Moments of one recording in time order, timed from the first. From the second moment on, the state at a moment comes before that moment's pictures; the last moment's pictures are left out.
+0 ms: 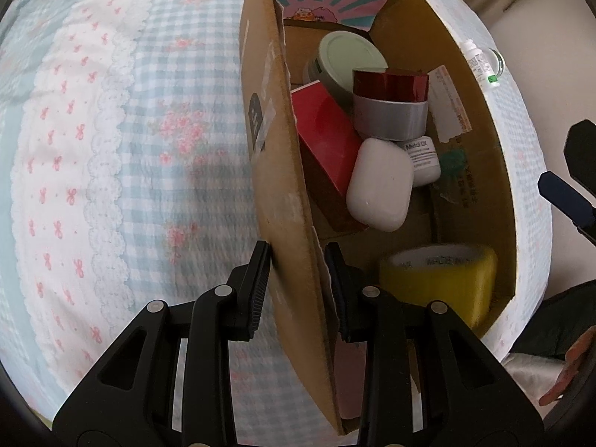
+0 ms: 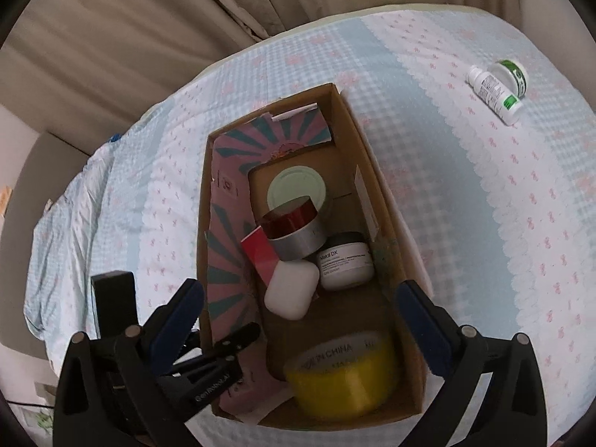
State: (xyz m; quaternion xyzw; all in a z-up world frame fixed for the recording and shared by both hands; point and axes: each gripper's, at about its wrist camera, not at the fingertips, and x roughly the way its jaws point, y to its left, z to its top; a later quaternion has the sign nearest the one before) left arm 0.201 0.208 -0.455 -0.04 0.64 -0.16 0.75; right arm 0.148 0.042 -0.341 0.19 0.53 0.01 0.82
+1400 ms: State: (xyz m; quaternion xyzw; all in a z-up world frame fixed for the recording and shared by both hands) left arm 0.184 0.216 -0.452 -0.08 0.62 -0.13 0.77; right arm 0.182 -0.189 -0.232 0.00 0.47 -0.08 0.88
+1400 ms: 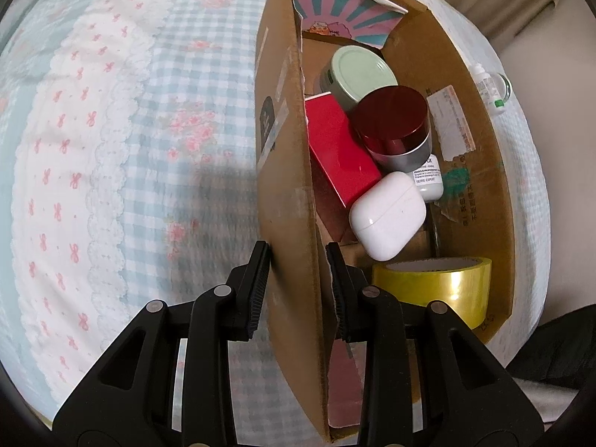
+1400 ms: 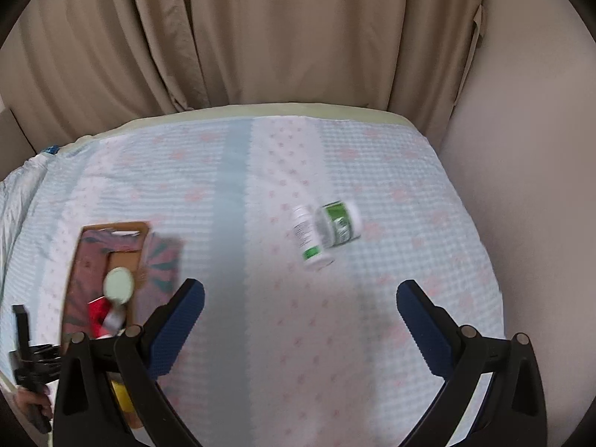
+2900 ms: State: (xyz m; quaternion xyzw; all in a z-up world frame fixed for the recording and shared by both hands) left arm 0.181 0.211 -0.452 -0.08 0.62 -0.10 0.78; right arm 0.313 -0.306 -0.376 0.01 0.54 -0.06 0.84
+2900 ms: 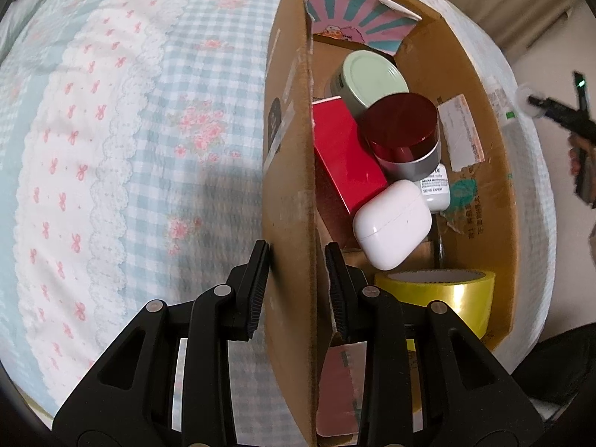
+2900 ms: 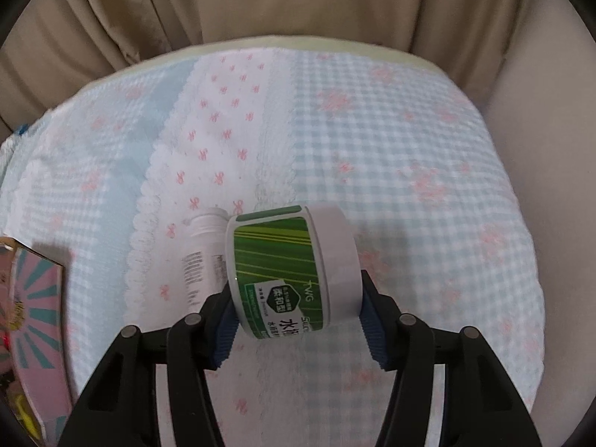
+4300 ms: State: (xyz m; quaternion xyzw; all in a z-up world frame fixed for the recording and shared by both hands) left arm 0.190 0.216 -0.449 -0.04 0.63 -0.14 0.76; right arm 0.233 0.061 -0.312 0.10 0.56 0.03 0.82
